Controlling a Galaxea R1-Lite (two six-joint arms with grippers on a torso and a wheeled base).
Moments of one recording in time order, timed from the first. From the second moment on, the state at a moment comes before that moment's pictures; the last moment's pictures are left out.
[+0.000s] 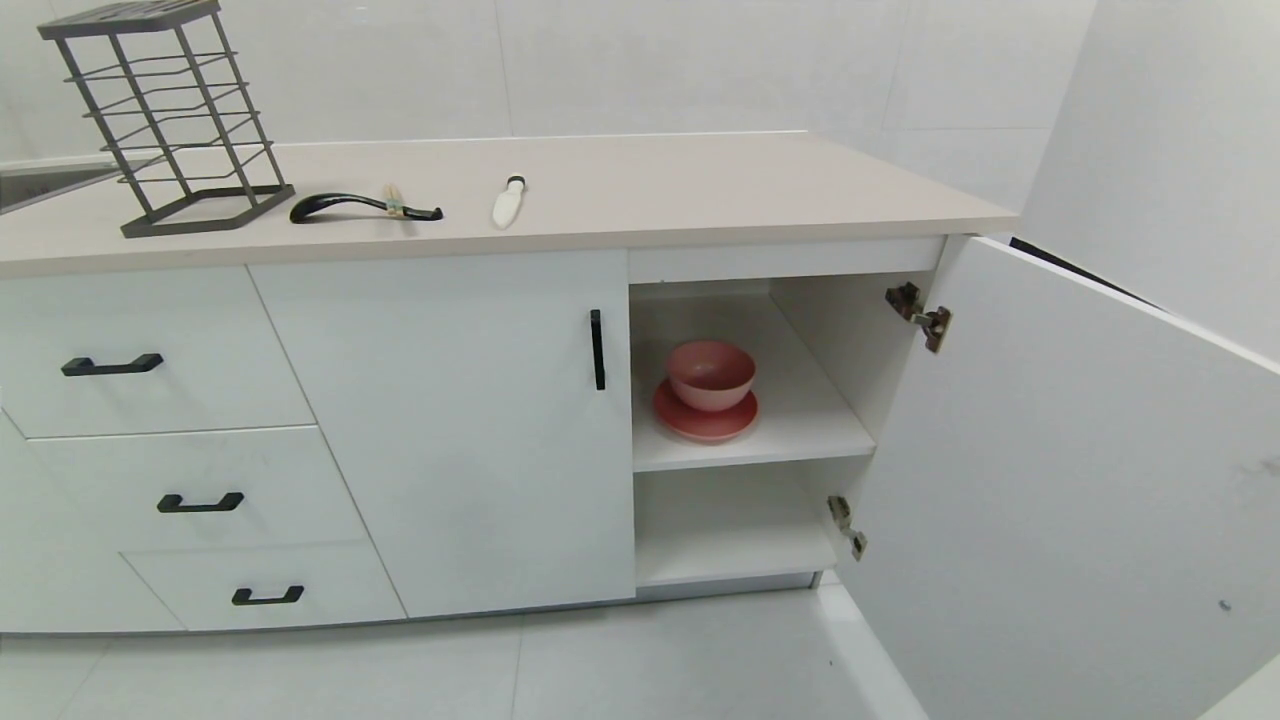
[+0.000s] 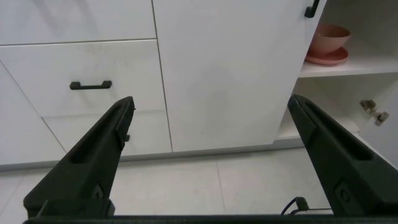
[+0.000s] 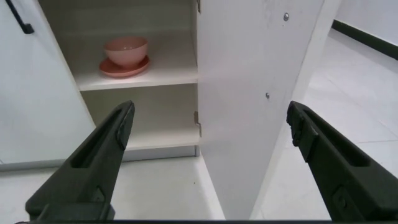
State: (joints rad) left arm 0.00 0.00 0.00 0.00 -0.02 0.01; right arm 0.00 0.00 0.00 0.00 0.00 0.01
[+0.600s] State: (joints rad) left arm 0.00 0.00 0.00 0.00 -0.02 0.01; right arm 0.00 0.00 0.00 0.01 -0.04 0.01
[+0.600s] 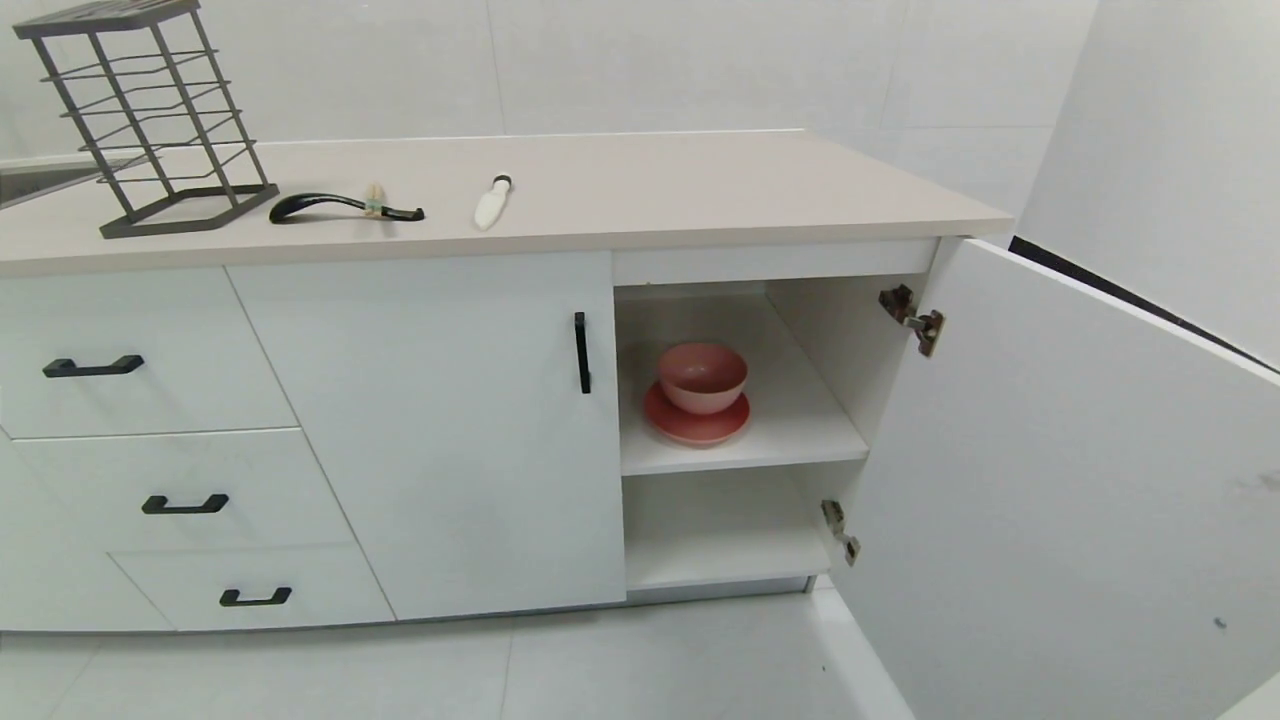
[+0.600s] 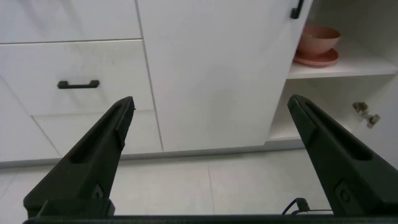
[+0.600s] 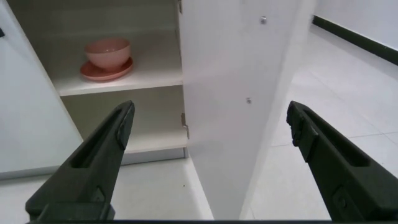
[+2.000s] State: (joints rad) left arm 0.00 0.00 0.00 0.00 -0.02 0.01; right arm 0.00 0.00 0.00 -0.04 -0.04 0.04
